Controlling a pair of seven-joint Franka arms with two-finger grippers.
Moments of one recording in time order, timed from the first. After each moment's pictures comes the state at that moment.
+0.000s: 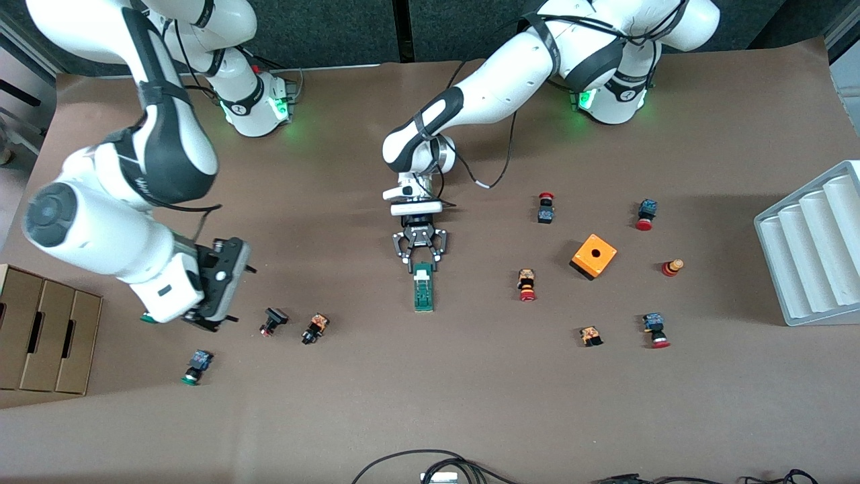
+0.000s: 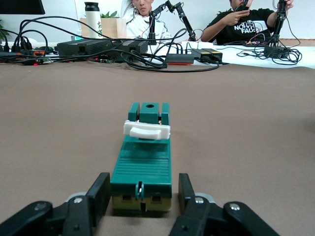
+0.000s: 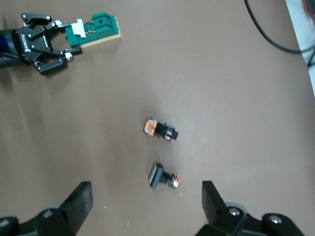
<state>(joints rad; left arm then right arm) -0.84 1.02 -0.34 -1.60 1.93 1.86 -2.52 0.22 0.31 0.01 -1.59 0.16 1.95 -1.14</state>
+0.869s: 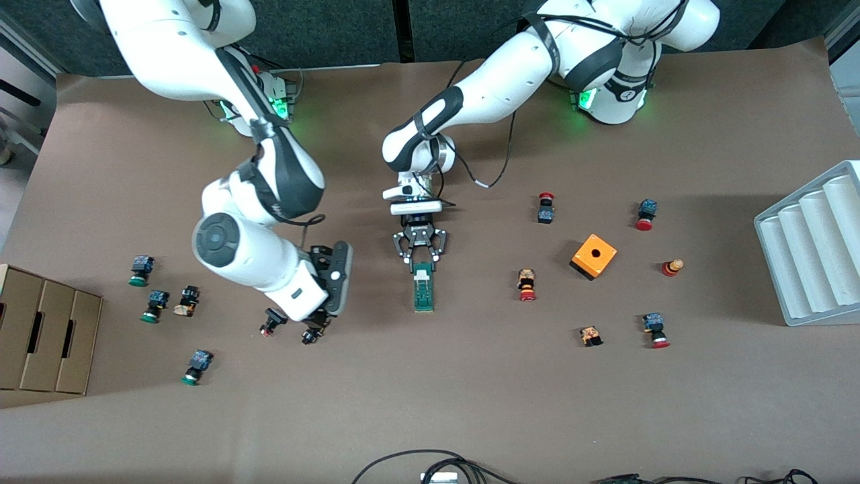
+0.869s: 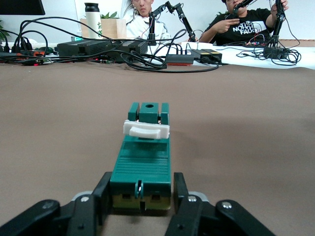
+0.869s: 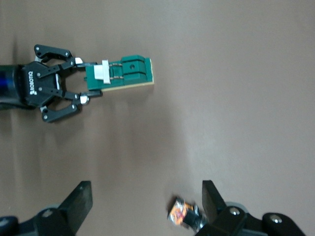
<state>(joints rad) -0.84 1.02 -0.34 -1.60 1.93 1.86 -2.52 0.42 0.48 0.01 -1.59 0.23 2.12 -1.13</state>
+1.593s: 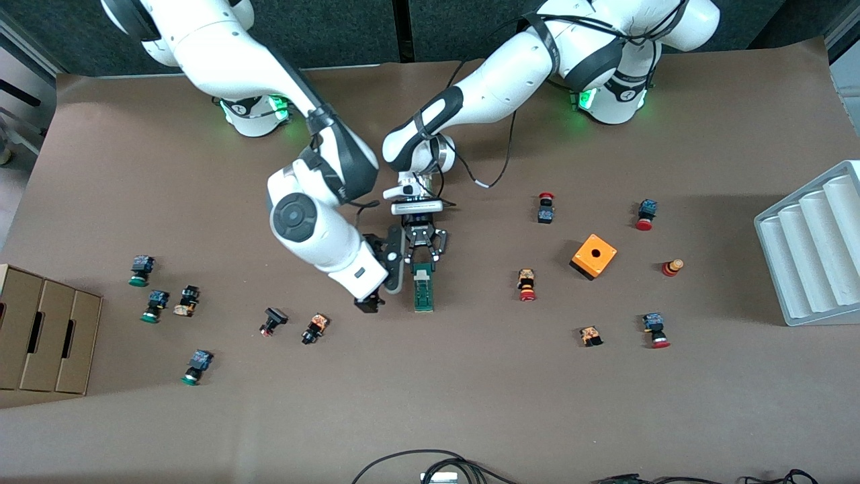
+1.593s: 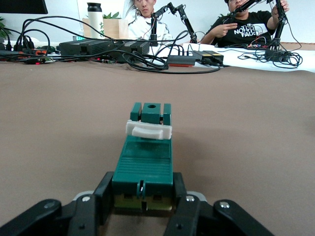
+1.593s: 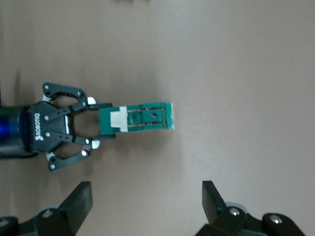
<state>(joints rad) -0.84 1.02 -0.34 -1.60 1.93 1.85 -2.54 0.61 0.52 -0.04 -1.59 0.24 2.21 -1.06</state>
